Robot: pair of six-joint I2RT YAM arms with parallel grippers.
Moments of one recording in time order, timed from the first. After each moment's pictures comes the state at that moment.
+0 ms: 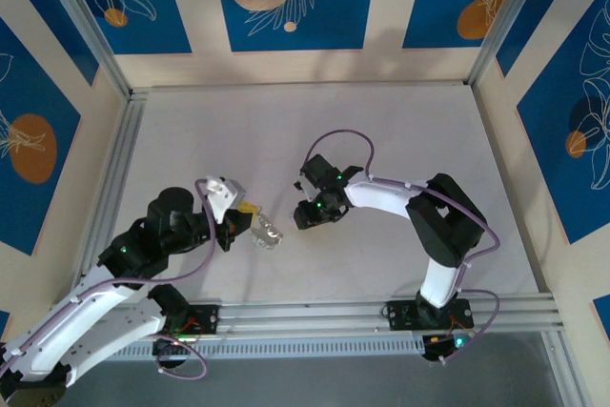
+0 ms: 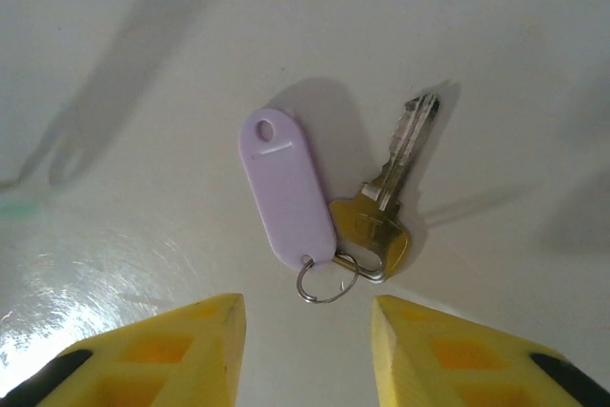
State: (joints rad) left arm -0.74 0.62 0.74 -0.51 0.22 -0.08; right arm 0.75 1.77 1.08 -0.54 -0.29 0.36
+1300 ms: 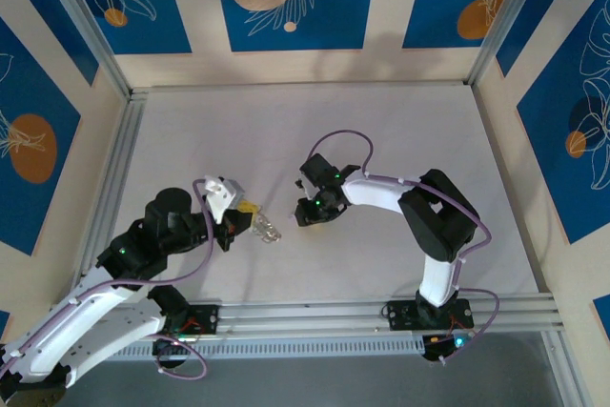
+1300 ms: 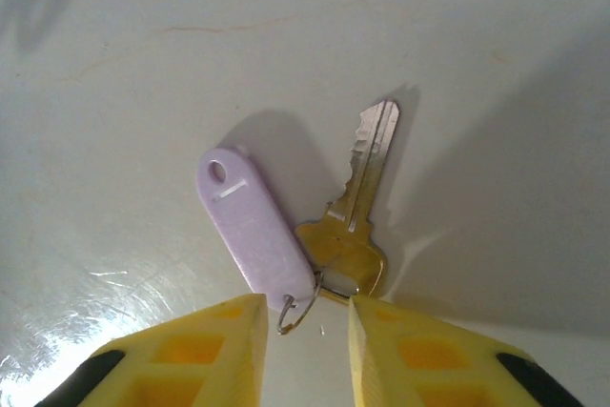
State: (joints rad) left arm -0.74 0.62 0.74 -0.49 0.23 -0.07; right arm 0.74 1.82 1.09 -0.52 -0.30 0.41
